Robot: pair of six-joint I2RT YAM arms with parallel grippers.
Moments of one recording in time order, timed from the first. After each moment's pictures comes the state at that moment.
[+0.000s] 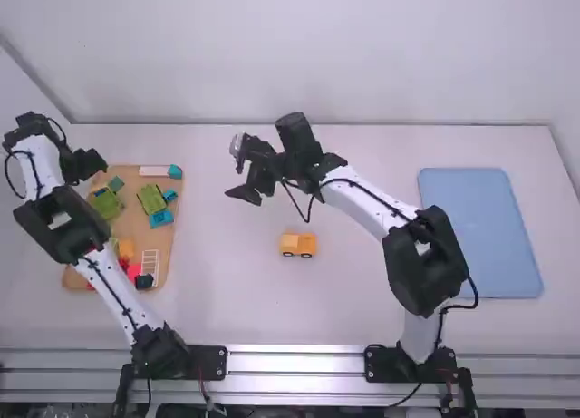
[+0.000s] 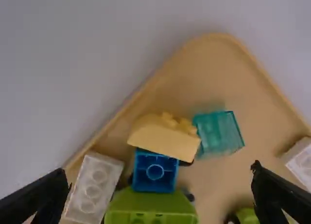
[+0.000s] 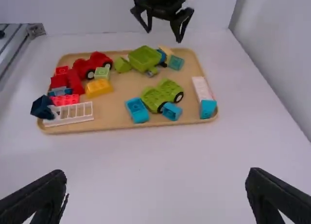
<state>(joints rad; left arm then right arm) 0.68 2.51 2.39 -1.20 0.05 -0.16 0.62 1.93 1.47 -0.11 -0.77 -0.48</state>
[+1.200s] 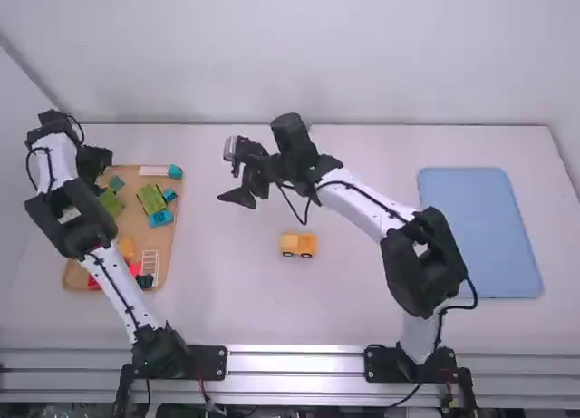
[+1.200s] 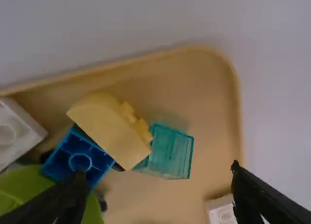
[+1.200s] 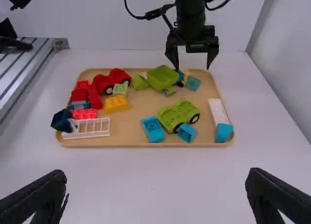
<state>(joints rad) 0.62 2.51 2.32 -1.10 0.04 -0.83 0.64 1.93 1.47 -0.08 -0.84 -0.47</state>
